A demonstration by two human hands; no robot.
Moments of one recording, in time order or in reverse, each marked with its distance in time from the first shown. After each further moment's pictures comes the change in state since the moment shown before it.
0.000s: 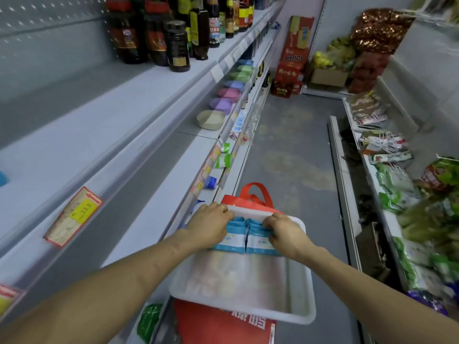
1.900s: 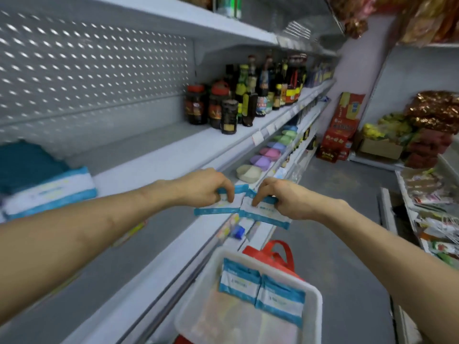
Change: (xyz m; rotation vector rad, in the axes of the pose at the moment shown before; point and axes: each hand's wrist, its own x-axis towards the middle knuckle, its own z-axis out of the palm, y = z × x) left_hand -0.046 -0.048 -0.240 -0.090 0.099 -0.116; right_hand 0.049 -0.103 -0.239 -0.178 0.010 -0.615
